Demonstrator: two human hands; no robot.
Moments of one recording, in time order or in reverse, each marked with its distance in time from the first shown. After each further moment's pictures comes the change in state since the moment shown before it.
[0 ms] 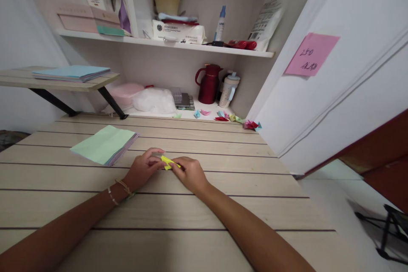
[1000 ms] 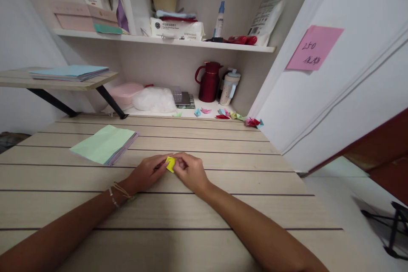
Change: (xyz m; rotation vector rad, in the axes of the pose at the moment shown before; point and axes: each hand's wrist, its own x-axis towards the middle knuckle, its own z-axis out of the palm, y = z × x) left_hand -0.002 0.009 0.005 0.286 -0.126 0.258; right_hand -0.001 -0.002 0.006 0.076 0.186 0.082
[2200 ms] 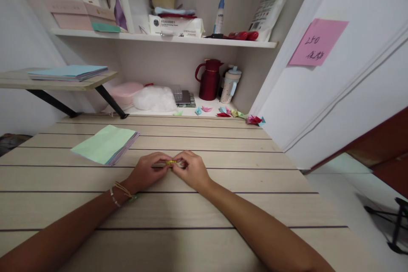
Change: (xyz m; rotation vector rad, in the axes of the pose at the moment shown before) left_hand 0.000 -0.015 0.003 0.083 0.114 0.142; right_hand 0.002 0.003 -0.001 -0.057 -0.086 -0.034
